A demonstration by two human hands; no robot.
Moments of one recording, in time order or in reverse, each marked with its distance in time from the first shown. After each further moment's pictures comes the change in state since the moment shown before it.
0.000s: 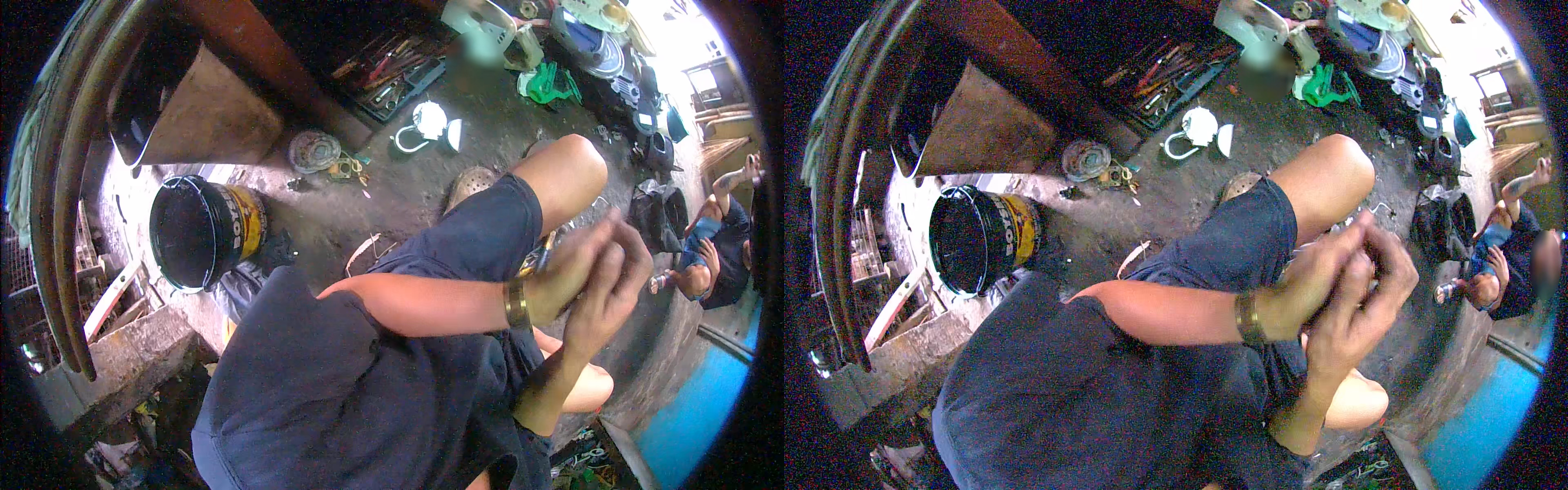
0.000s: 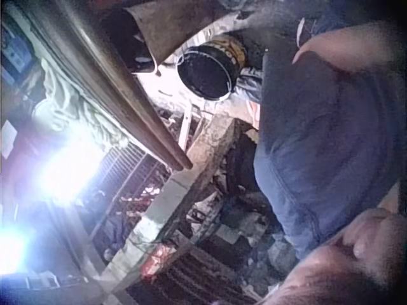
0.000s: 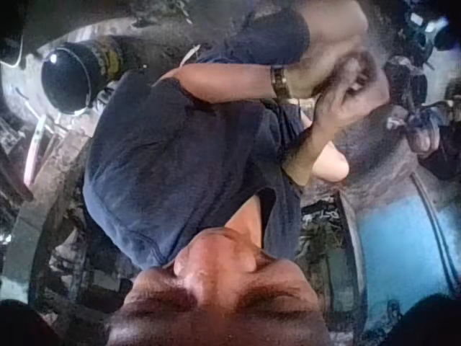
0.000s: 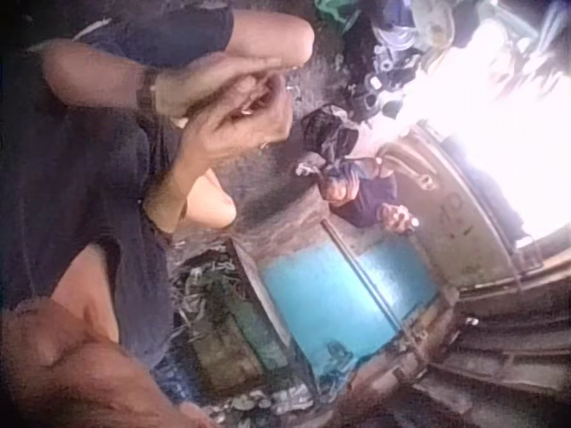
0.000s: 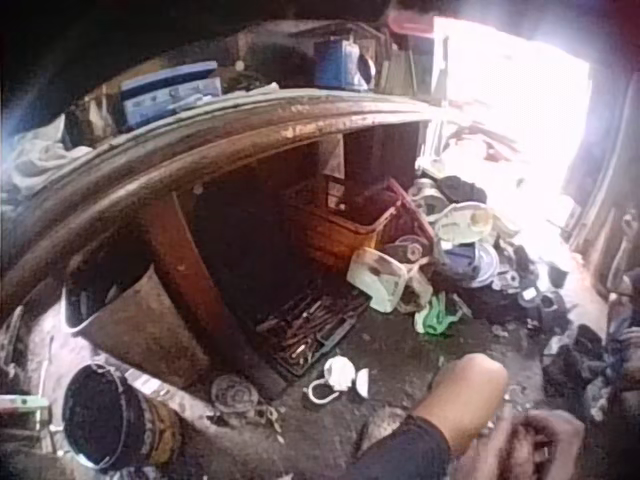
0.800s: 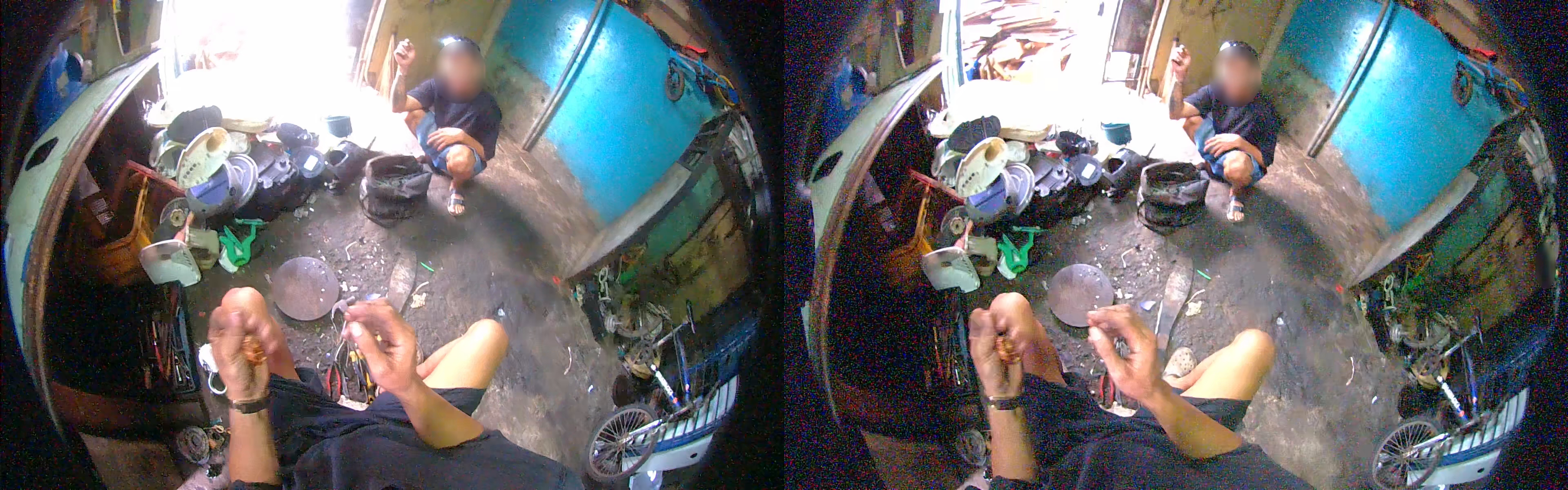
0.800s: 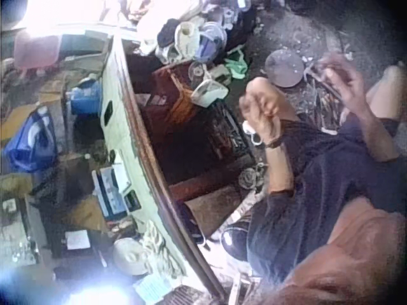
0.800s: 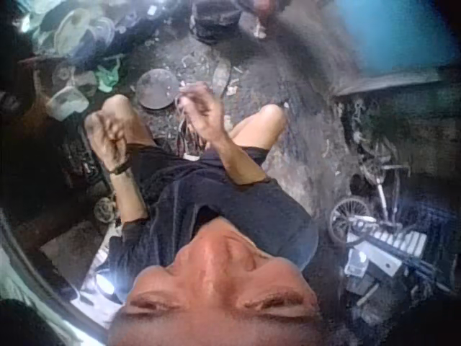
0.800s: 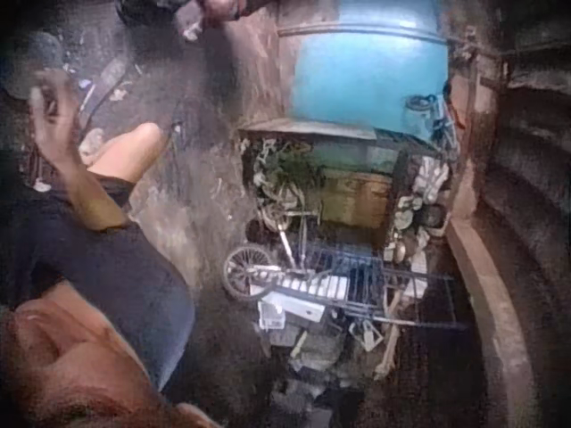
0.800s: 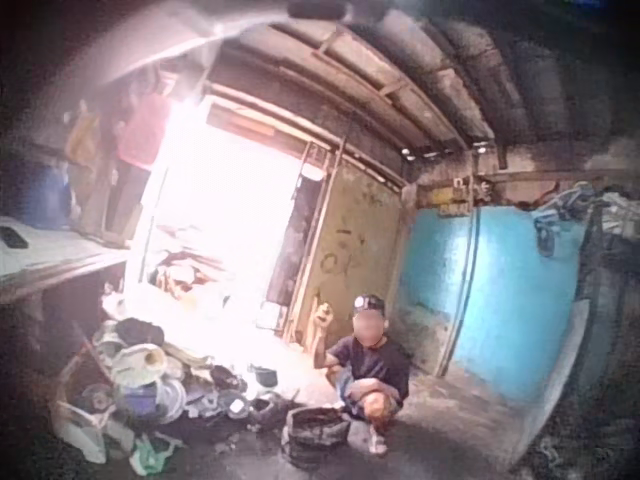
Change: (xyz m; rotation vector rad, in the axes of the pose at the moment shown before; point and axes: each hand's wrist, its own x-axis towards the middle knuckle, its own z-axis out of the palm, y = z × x) left_hand 0.045 0.045 0.009 0.200 -0.061 0.321; right_hand -0.027 0.066 -0.081 0.480 0.384 0.139
